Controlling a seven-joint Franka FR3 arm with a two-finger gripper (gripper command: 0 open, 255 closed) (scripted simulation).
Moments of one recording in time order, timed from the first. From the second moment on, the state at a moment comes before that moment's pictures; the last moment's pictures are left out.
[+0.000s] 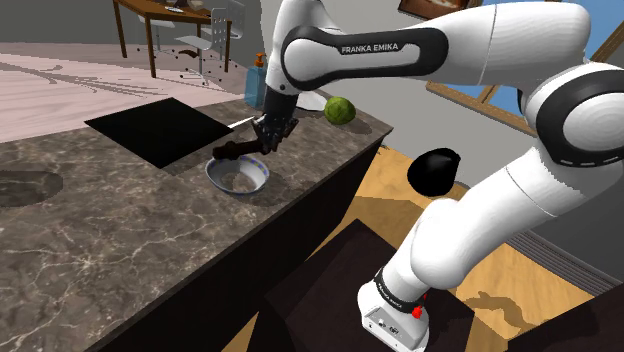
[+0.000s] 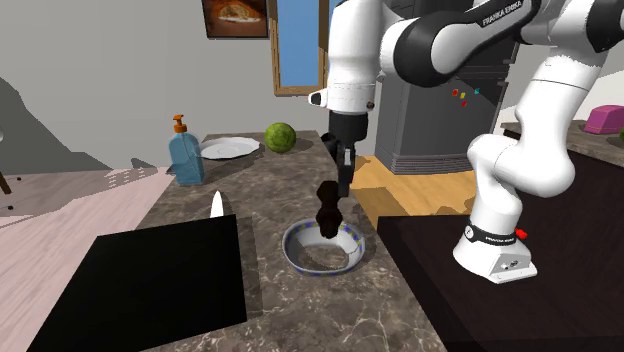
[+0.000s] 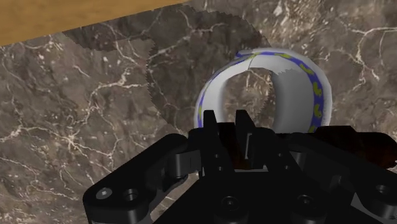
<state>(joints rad) 0.16 -0.27 0.07 -2.22 0.03 1.98 0.33</state>
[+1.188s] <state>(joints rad) 0.16 -0.23 0.07 -2.33 0.03 2.12 0.33</state>
